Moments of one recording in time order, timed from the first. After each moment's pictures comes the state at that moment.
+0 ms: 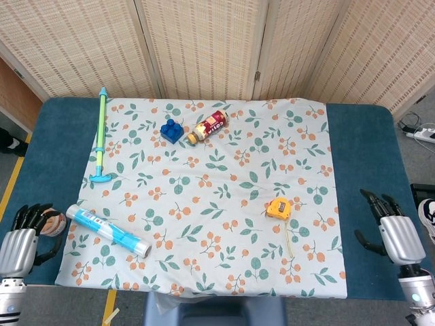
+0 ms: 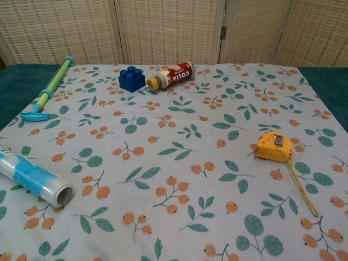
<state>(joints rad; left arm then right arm) -0.12 -1.19 -0.04 -1.61 1.47 1.50 -0.04 0.13 -1.09 0.03 -1.64 -1.52 1.43 0.15</state>
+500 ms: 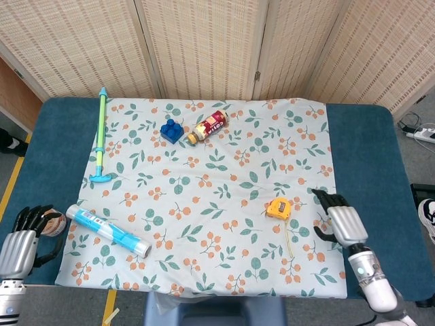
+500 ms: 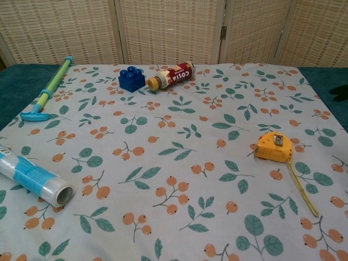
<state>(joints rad) -0.11 -1.18 -0.03 -1.60 1.48 1.49 -0.07 0.31 -1.28 0.09 -1.67 -1.29 1.13 -0.16</state>
